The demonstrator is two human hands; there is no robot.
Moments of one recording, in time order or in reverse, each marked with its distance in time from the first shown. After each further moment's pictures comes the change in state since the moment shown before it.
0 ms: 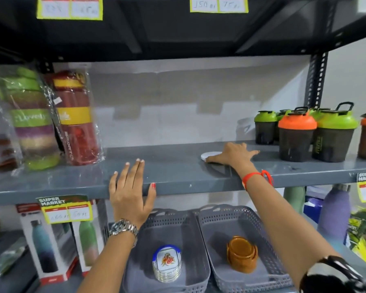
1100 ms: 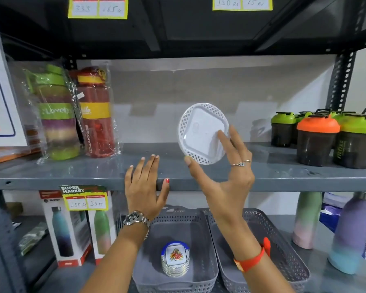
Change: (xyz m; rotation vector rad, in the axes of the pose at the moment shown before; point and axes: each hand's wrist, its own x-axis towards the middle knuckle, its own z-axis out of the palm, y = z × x) left_hand 0.002 0.000 -0.005 -0.001 -0.095 -0.006; right_hand -0.151 -0.051 0.016 1.088 0.835 -0.578
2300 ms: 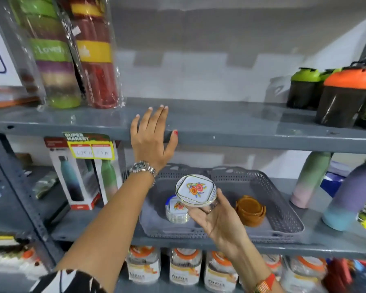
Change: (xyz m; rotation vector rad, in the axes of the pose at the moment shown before) left_hand -0.002 -0.005 0.012 0.009 0.165 0.060; right_hand -0.136 0.055 -0.042 1.055 -0.319 1.699
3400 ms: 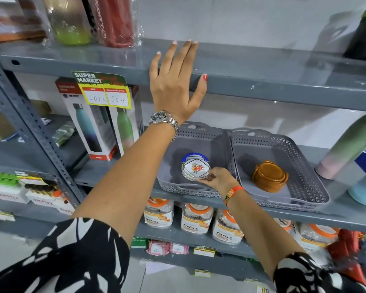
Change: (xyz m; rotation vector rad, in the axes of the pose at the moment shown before) left_hand -0.003 -0.006 0.014 0.044 0.122 0.018; right_hand 0.131 0.038 -0.057 -0.344 0.680 0.215
